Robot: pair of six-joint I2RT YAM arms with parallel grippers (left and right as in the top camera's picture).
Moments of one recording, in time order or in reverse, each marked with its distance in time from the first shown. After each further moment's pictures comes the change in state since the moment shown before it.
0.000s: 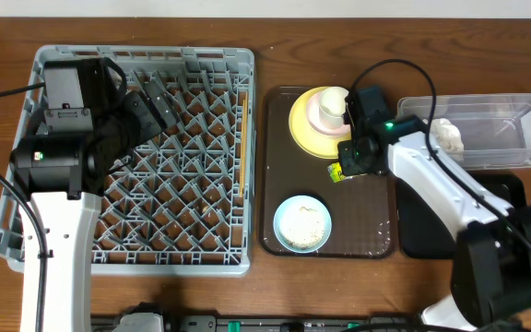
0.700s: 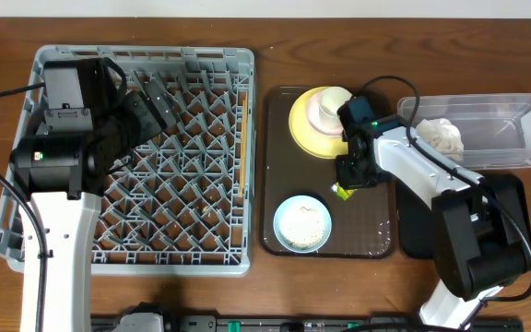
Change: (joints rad) left arm 0.000 0.000 0.000 0.000 0.000 0.000; right arm 0.000 0.132 -0.004 -0.079 -0.050 0.072
